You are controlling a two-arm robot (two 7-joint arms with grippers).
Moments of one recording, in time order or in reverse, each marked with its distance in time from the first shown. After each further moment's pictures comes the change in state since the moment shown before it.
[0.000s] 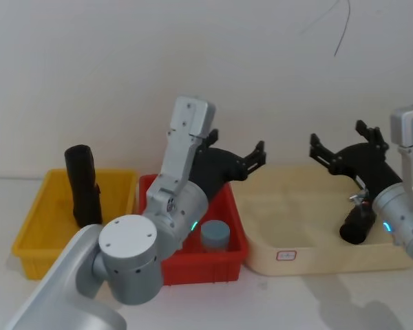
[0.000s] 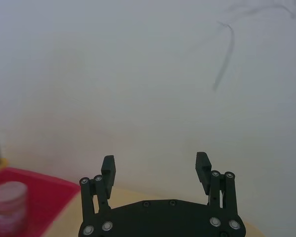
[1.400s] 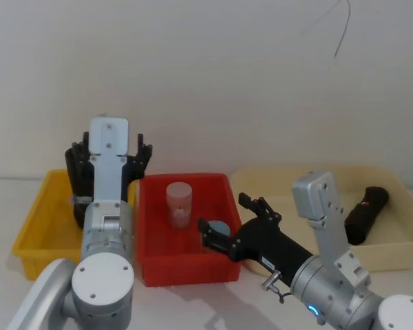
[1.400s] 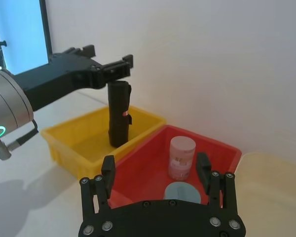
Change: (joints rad) left arm 0.165 0.002 -0.103 -0.138 0.297 -0.039 0.503; right arm -0.219 -0.013 -0.210 -0.266 0.099 0.132 0.148
